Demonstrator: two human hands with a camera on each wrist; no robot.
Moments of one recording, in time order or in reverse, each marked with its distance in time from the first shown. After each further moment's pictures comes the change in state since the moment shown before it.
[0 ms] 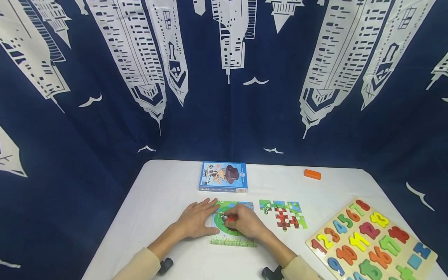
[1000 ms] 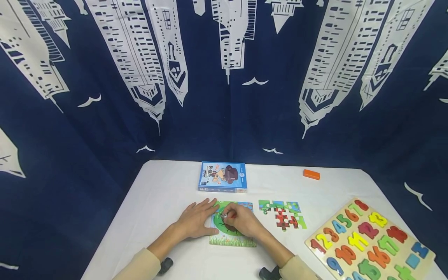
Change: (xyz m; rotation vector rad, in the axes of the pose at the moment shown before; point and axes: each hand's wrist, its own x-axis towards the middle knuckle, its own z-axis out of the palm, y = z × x) left_hand 0.000 0.003 -0.002 0.003 -0.010 -0.017; right_hand 0.003 -0.003 0.003 0.116 0.028 0.071
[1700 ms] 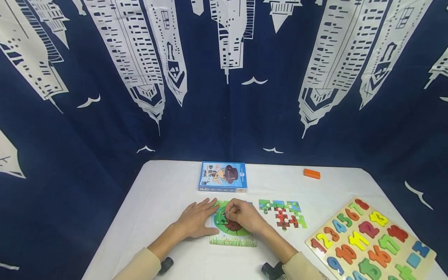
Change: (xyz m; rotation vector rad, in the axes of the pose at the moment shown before) left_hand 0.001 0.001 0.001 0.000 -0.016 -0.013; right_hand 0.002 0.000 -0.015 0.125 -0.014 -0.031
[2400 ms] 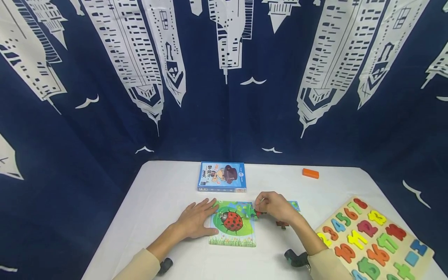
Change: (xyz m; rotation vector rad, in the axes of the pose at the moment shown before) left_hand 0.001 -0.002 0.002 -0.014 0.007 0.013; right_hand -0.023 0.024 -0.083 -0.147 0.038 0.247
